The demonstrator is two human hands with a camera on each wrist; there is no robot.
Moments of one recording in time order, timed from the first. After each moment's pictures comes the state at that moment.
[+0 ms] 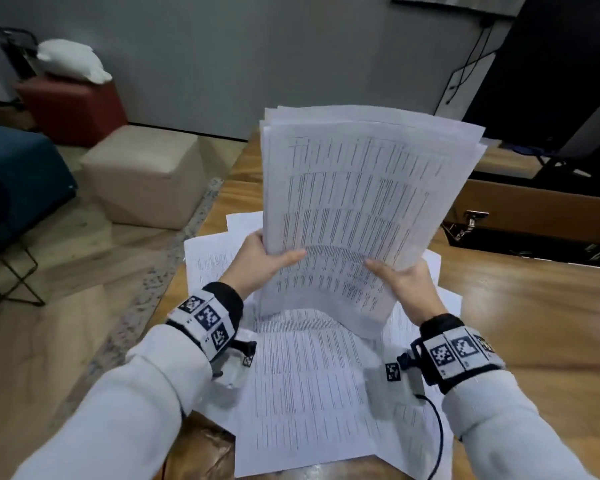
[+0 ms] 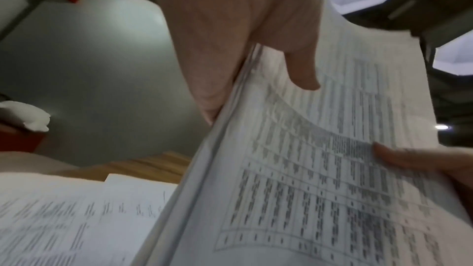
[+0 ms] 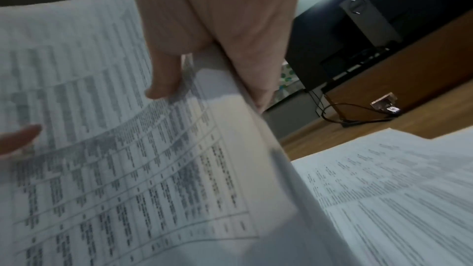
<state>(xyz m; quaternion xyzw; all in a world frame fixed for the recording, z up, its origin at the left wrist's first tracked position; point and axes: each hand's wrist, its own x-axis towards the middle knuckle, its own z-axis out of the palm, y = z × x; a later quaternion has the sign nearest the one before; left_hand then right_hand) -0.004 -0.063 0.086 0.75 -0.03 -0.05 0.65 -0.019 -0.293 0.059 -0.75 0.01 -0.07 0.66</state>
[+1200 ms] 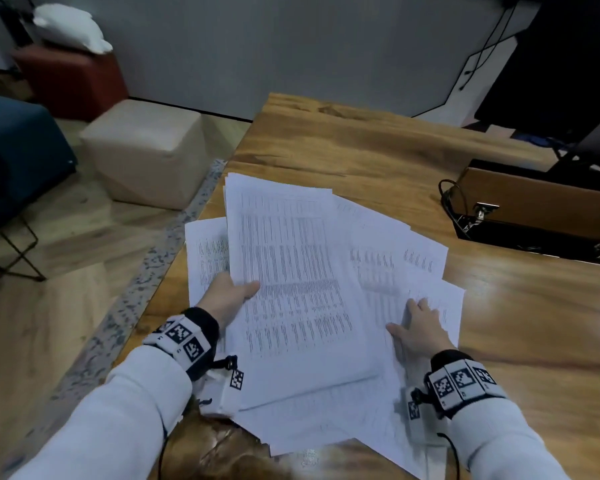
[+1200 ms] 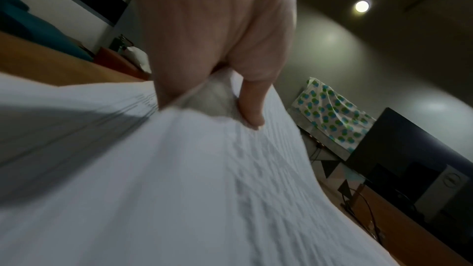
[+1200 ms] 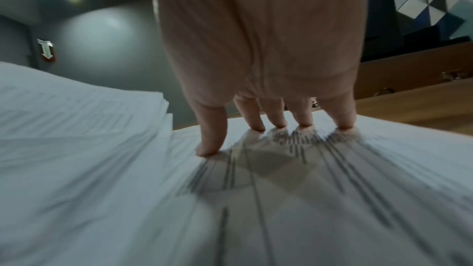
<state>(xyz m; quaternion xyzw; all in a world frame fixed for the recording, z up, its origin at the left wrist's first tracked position) -0.021 -0.022 0.004 0.73 0.19 -0.17 0.63 -0.041 -0.337 -0.027 -0.95 0.17 0.22 0.16</state>
